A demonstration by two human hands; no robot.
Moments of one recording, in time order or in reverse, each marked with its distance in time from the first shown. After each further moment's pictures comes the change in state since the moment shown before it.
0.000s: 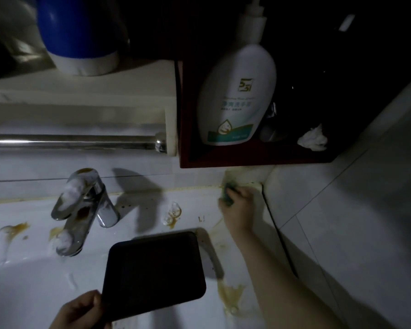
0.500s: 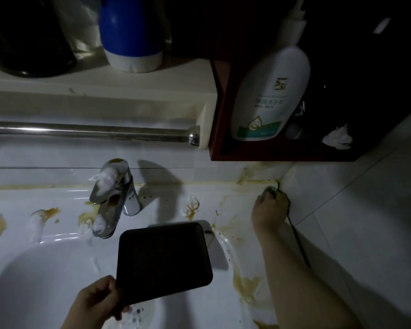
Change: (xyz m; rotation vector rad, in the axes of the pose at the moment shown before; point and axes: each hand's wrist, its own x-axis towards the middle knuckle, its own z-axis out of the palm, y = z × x) left_hand -0.004 -0.004 -0.023 -0.013 -0.049 0.034; right_hand -0.002 0.022 -0.013 -0.280 0.223 0.312
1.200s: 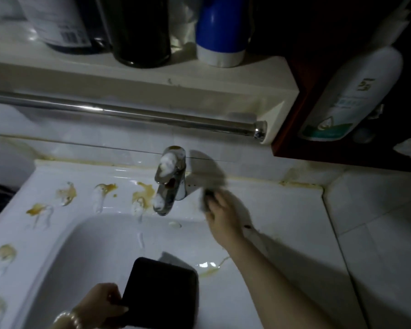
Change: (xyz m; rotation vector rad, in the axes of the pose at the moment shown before) left_hand -0.003 -0.069 -0.083 0.447 -0.076 -0.372; right_hand -0.129 -0.114 0.037 0.224 -0.573 -0.707
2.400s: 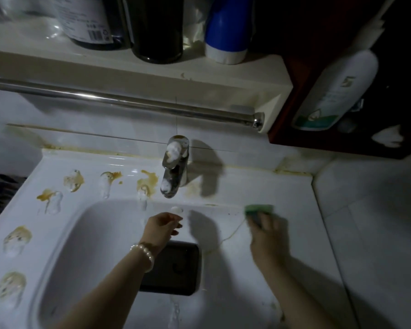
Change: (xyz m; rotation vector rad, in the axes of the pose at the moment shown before) left_hand -0.023 0.141 0.034 -0.507 0.165 0.320; right_hand -0.112 0.052 -0.042 -0.508 0.184 0.140
